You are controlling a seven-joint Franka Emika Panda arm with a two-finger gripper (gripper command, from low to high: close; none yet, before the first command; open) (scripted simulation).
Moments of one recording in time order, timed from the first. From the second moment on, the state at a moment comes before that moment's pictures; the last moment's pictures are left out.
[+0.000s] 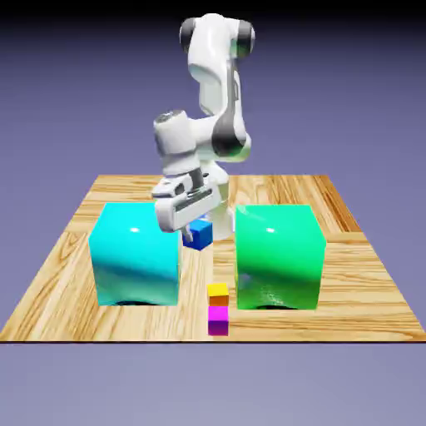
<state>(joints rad) -0.24 -0.18 0.13 -2.56 0.44 2.47 -0.78</state>
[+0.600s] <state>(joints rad) 0.09 0.16 -0.07 -2.64 0.58 2.71 -1.45</state>
